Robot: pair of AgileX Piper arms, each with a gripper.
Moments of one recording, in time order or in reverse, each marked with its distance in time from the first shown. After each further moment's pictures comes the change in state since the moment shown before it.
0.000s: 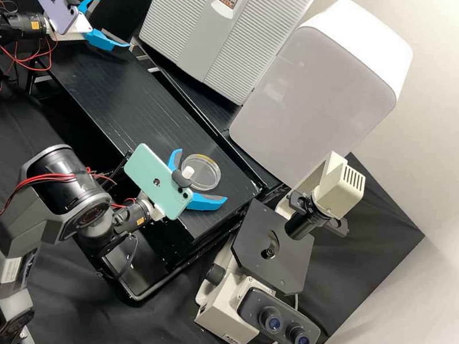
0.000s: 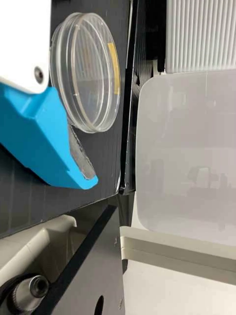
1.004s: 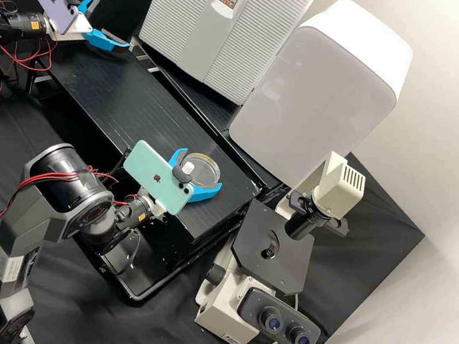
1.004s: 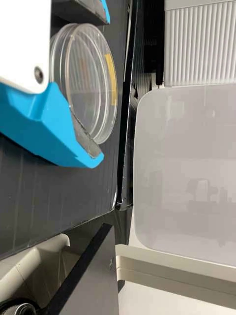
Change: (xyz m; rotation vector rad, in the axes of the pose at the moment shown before) left arm 0.000 0.000 0.000 0.000 0.000 0.000; right arm 0.005 -0.004 -0.004 0.008 0.025 -0.031
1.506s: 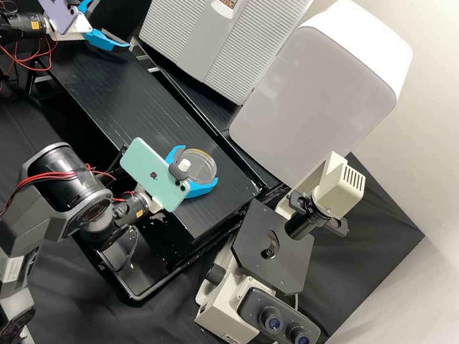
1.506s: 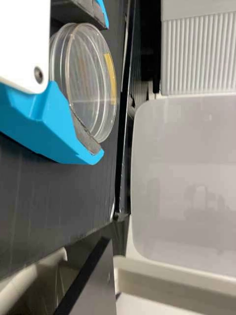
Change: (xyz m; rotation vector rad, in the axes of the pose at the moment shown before) left arm 0.000 0.000 0.000 0.000 0.000 0.000; right arm 0.003 -0.006 -0.015 0.011 0.018 -0.042
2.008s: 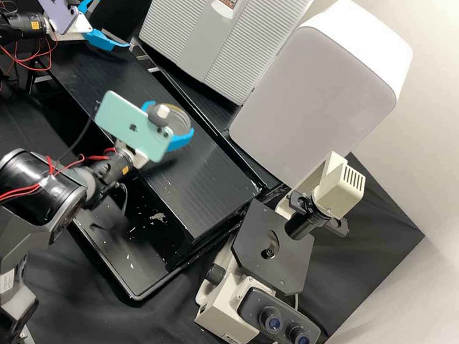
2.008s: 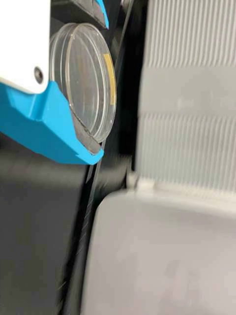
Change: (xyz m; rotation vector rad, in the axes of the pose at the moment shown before) left arm 0.000 0.000 0.000 0.000 0.000 0.000; right arm 0.012 -0.029 -0.098 -0.064 0.158 -0.121
